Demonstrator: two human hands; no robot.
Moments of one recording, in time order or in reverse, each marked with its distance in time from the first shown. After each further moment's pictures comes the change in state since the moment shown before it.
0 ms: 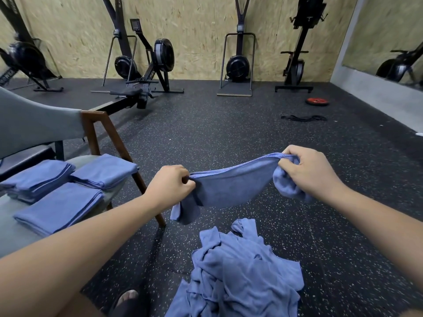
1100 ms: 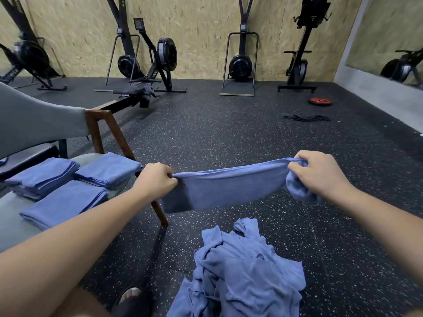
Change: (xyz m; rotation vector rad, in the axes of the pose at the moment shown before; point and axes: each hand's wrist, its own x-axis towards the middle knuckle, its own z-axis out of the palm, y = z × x) left_hand 0.003 -0.039 -0.022 0.140 -0.088 -0.228; right_hand 0.008 0.025 0.001 -0.133 -0.013 0.100
